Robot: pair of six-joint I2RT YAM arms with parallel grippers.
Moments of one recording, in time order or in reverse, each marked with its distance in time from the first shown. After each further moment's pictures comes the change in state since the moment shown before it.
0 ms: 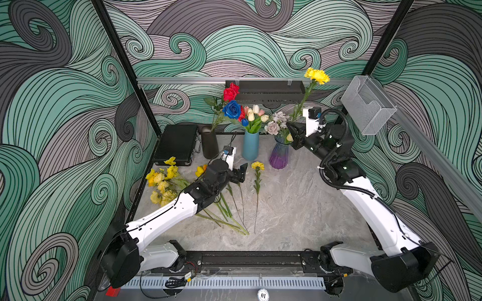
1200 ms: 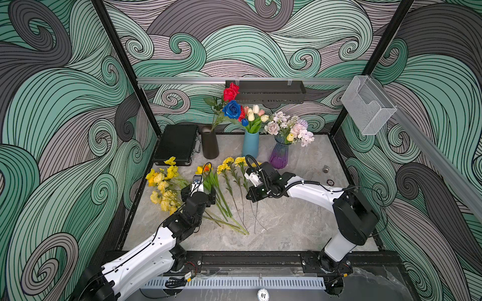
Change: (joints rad) left arm 0.062 -0.423 -0.464 -0.048 -0.361 0.041; right arm 0.366 0.529 -0.147 -0.340 -0.082 0.292
